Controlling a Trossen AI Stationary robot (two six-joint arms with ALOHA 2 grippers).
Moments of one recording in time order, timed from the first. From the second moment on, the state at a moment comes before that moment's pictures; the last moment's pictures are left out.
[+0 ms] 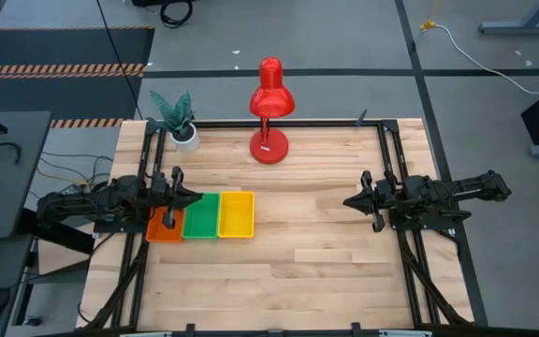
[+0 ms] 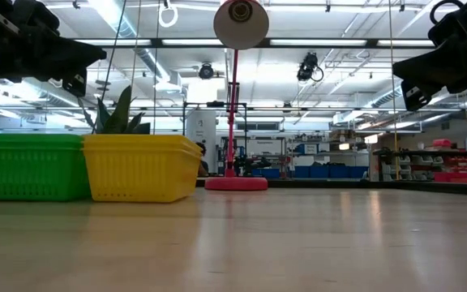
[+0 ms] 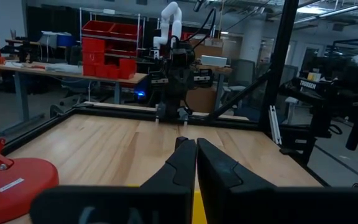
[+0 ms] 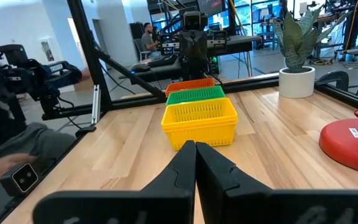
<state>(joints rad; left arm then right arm) 0.05 0.01 0.01 0.12 0.04 -0.12 0.14 0.05 0.01 0.03 0.08 0.16</state>
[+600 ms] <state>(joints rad) 0.05 0.01 0.01 0.12 0.04 -0.12 0.14 0.05 0.01 0.03 0.08 0.16</state>
